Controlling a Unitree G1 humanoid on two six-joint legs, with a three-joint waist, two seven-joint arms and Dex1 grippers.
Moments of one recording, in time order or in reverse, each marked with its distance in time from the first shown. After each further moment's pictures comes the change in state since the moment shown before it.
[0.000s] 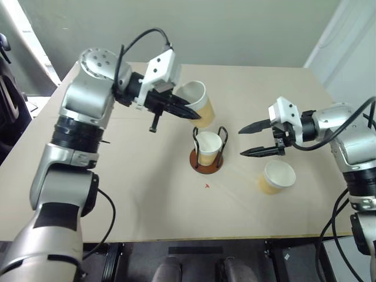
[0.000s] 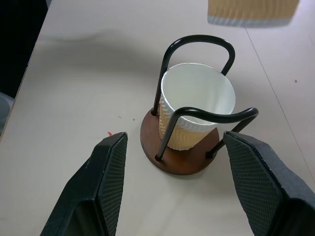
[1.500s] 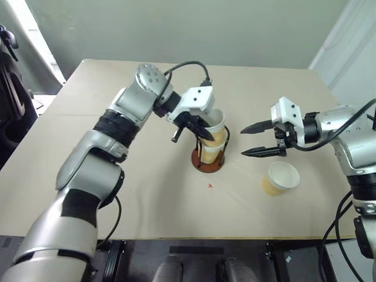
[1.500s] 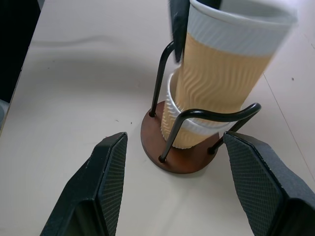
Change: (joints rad) left arm -0.138 -0.125 -0.352 0.314 0.019 -0.256 -0.001; right arm 0.027 -0.021 -0.021 -0.065 0.010 0.068 -0.042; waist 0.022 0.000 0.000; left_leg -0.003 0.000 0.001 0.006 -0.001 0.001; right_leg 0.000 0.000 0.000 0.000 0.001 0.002
